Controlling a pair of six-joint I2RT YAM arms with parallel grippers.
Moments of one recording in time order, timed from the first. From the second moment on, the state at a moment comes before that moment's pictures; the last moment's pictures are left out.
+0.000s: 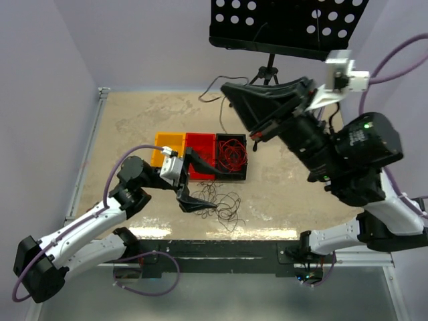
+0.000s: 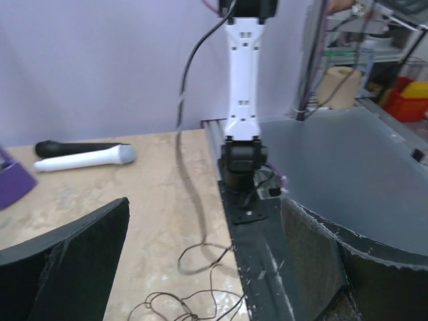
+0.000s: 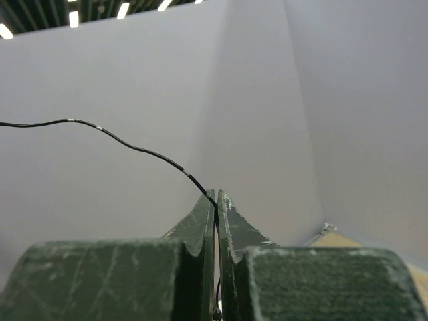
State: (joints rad) left arm -0.70 0.89 0.64 0.53 0.95 -0.21; right arm 1.37 1.24 1.99 -0.14 0.44 0.08
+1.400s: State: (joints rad) left arm -0.62 0.87 1.24 0.21 1.06 0.08; right arm 1.37 0.98 1.13 -0.08 0.46 0.37
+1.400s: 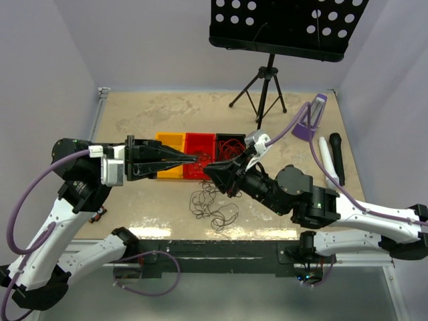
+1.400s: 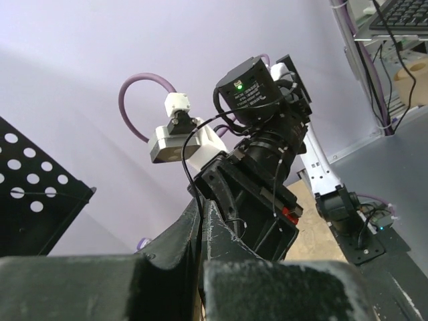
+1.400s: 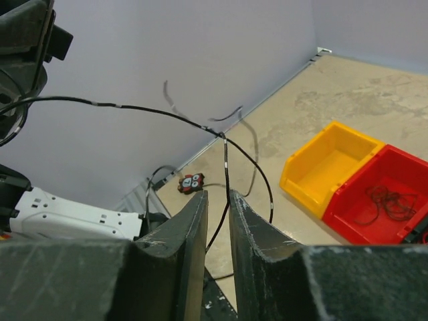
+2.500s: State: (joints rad) left arm -0.56 1.07 0.93 0.21 0.40 0.40; right arm 1.03 1.39 1.10 0.23 0.37 0.31
